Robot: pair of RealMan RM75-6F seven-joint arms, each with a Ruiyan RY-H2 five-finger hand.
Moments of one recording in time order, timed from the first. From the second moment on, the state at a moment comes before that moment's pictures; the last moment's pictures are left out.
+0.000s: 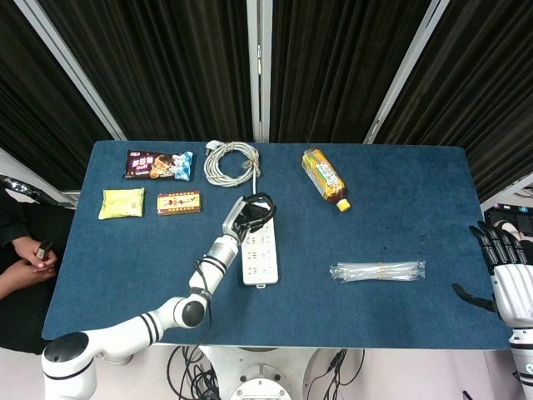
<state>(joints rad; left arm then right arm) -0.86 -2.01 -0.64 -1.12 1.08 0.63 -0.99 0.08 -1.04 0.07 -1.61 -1.56 1.54 0.16</state>
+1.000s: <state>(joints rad) -0.87 -1.98 -0.63 -1.17 1.08 0.67 -1.01 0.07 -1.04 0.07 -1.61 -1.57 1.54 0.17</state>
